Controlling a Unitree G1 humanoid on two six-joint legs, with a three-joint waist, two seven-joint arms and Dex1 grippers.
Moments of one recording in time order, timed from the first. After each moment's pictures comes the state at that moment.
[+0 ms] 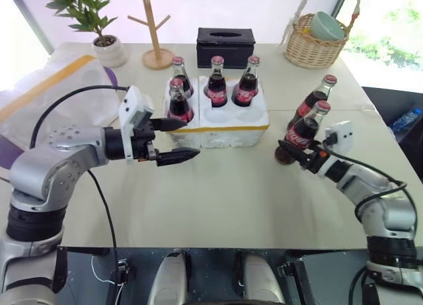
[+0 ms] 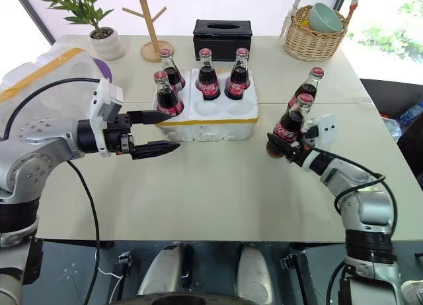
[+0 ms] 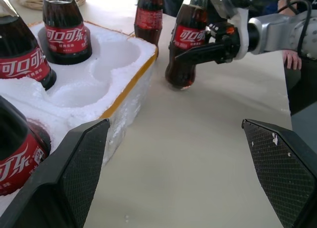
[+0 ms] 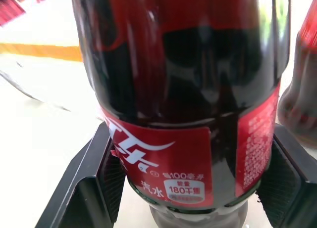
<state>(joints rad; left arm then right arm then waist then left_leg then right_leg) -0.53 0.75 0.10 -0.38 -0.74 0.89 -0.91 -0.30 -0.60 -0.30 -0.12 0.64 0.64 0.64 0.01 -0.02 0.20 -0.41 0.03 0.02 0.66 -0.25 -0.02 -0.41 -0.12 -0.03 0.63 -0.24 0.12</state>
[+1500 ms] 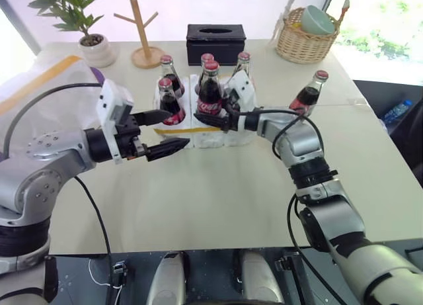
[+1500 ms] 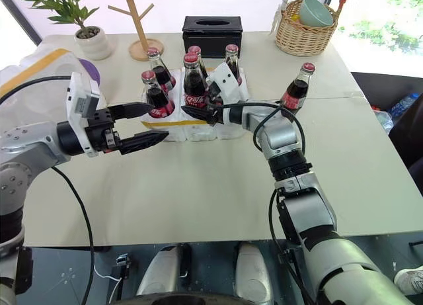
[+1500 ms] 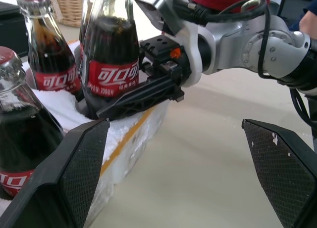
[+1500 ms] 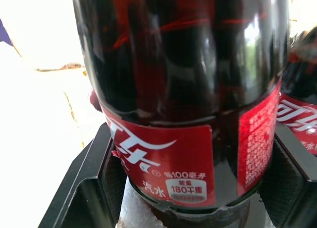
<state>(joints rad) -0.47 0.78 0.21 -0.45 -0.86 0.88 -0.76 -0.95 -0.24 0.15 0.44 0.24 0.41 0.80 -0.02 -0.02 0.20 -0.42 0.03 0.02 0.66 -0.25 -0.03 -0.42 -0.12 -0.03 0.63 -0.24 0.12</state>
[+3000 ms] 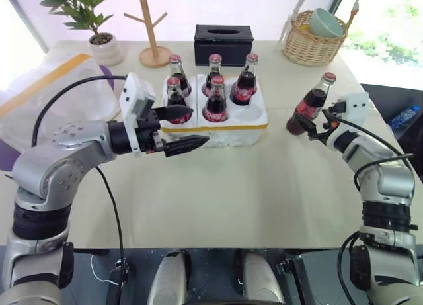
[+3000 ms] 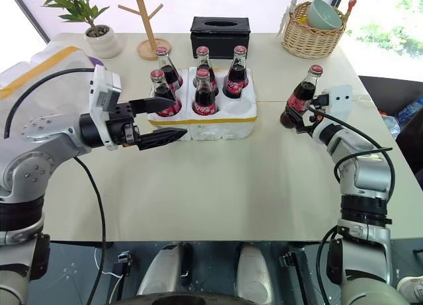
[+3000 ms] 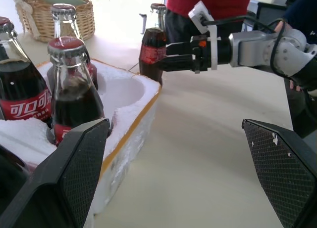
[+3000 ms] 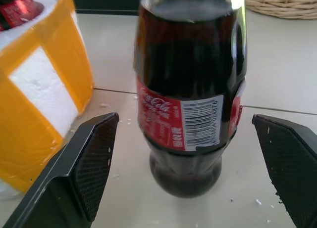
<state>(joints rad) -0.56 0.71 0.09 -0.41 -0.83 0.86 -0.78 -0.56 -0.53 -0.29 0.20 0.32 0.56 0.45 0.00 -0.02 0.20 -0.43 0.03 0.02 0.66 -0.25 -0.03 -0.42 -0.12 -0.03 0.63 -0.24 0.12</state>
